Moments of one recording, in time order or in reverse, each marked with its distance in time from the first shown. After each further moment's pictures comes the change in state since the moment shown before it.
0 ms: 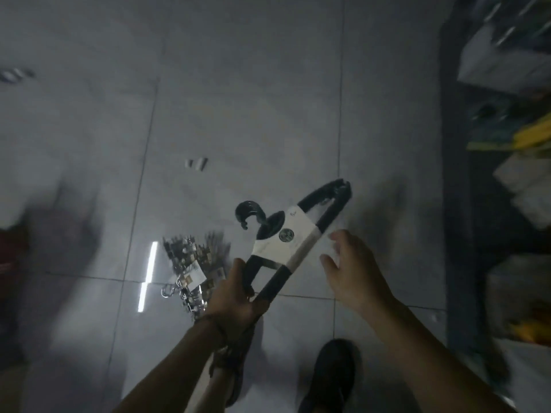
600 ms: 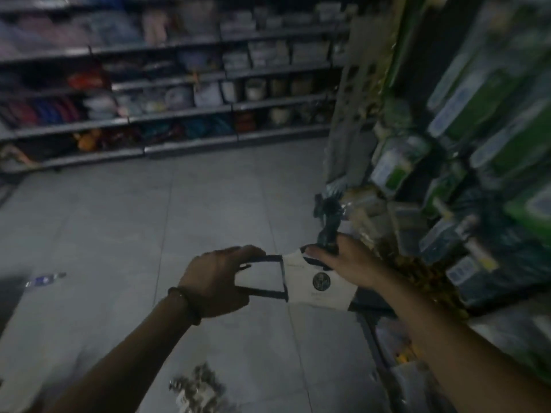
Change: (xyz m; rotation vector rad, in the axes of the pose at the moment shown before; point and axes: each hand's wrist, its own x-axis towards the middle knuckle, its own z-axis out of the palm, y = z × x) left_hand -0.342 0.427 -0.297 0.750 0.277 0.889; right_hand -0.327 -0.218 -0.395 0.137 0.346 -0.126
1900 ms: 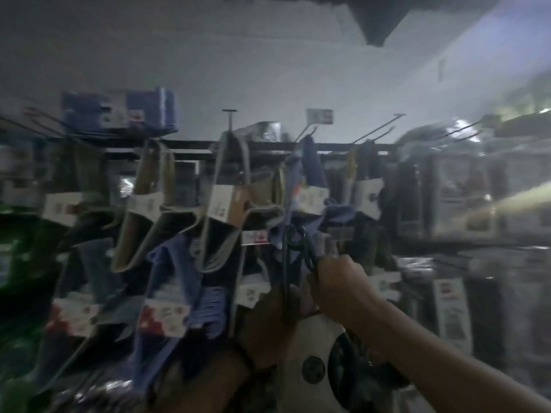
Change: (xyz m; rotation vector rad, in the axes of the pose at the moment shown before) left_hand -0.499 0.844 -0.149 -0.850 -0.366 1.439; right_hand -1.074 -0.103 -0.185 -0.665 1.309 1.036
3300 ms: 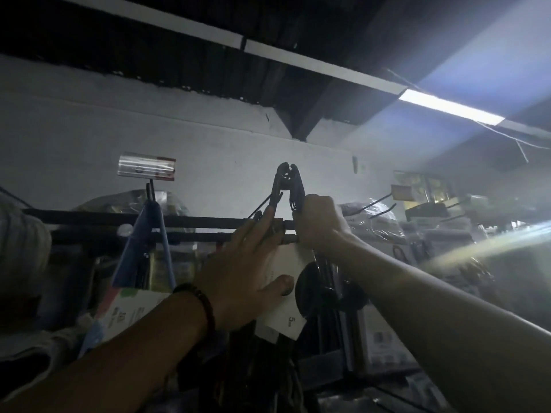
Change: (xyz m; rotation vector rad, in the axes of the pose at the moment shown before) left_hand 0.429 0.127 0.118 0.747 0.184 0.631; right_hand 0.351 0.334 -0.148 -0.140 0.653 0.112
